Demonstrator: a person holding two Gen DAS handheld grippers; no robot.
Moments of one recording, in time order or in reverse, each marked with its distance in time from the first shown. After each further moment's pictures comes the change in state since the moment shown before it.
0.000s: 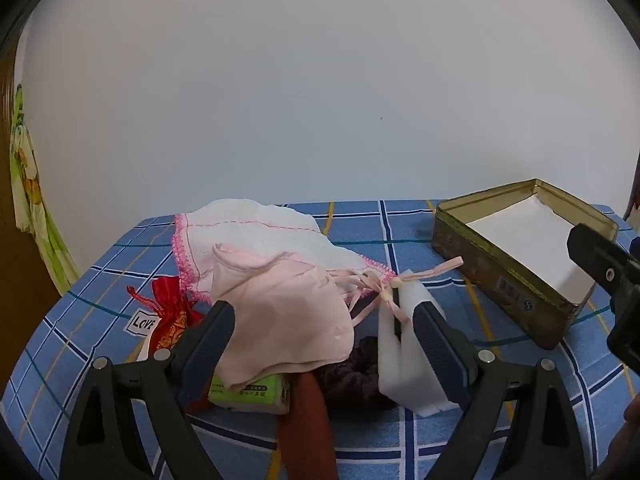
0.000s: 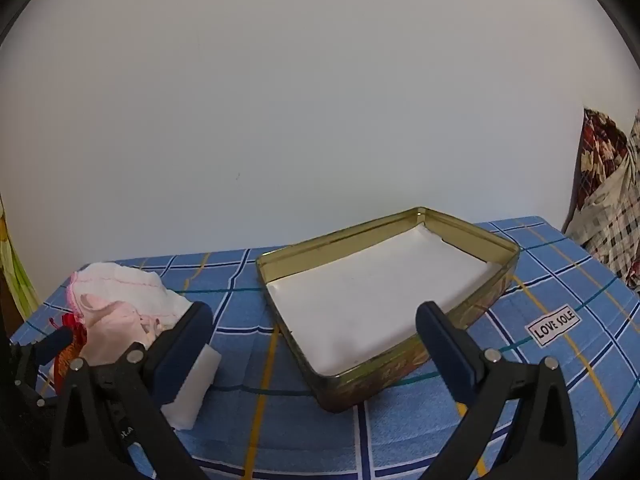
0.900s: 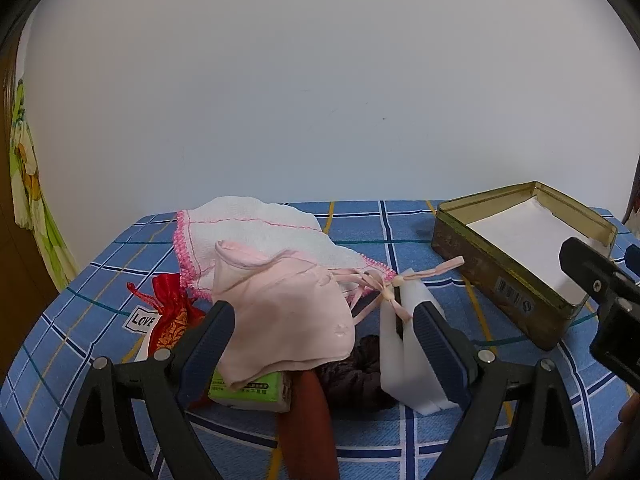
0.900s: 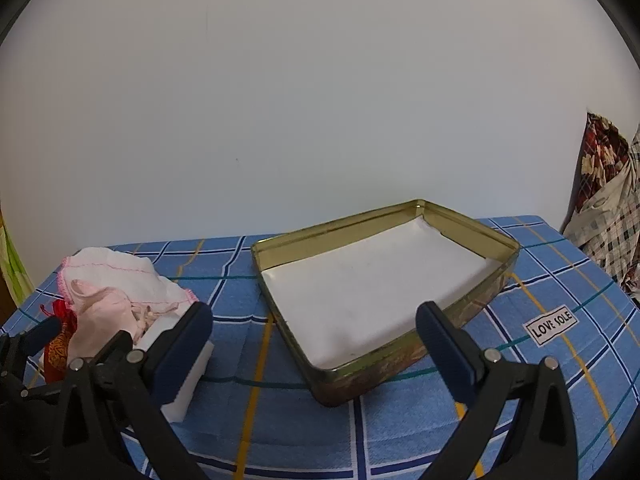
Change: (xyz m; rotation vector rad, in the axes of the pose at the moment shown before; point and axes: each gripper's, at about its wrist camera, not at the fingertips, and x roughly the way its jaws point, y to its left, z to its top) left arm 0.001 0.003 -0.004 -0.026 0.011 -0.026; right arm 0.007 -0.003 -0.004 -0.008 0.035 -0.008
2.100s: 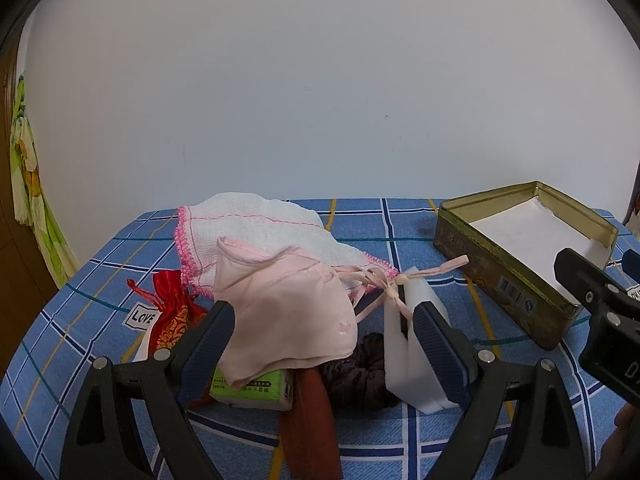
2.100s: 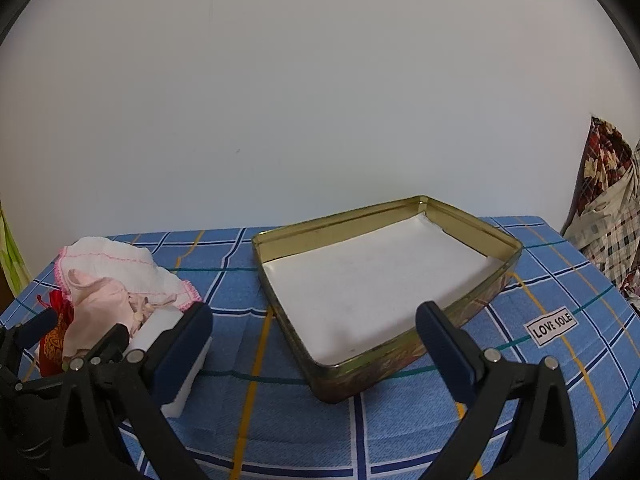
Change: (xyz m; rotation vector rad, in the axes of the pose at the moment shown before) left arm 0.002 0.003 0.002 -0.009 0.013 -0.003; right arm 0.005 0.006 -0.002 -0.030 0.030 -0.009
